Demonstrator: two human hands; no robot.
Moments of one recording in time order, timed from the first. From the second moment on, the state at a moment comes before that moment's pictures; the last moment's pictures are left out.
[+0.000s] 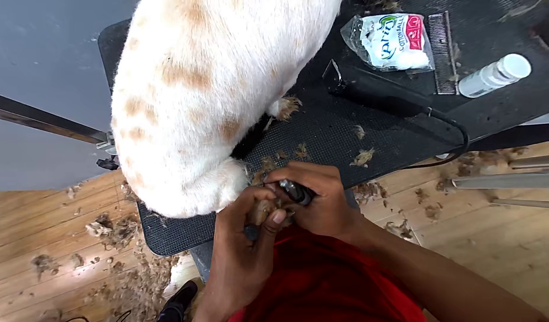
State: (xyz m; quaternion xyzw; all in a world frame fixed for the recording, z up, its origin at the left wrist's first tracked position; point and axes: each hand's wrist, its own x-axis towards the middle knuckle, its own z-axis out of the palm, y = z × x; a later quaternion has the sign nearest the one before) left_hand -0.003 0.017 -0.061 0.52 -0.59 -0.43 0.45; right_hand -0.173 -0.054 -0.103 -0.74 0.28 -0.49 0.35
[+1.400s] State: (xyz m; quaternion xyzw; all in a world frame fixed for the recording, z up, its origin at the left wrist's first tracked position) left_hand -0.009 0.015 -0.054 0.54 -0.54 -0.45 0.47; right_hand -0.170 -0.039 -0.125 -0.78 0.33 -0.51 0.14
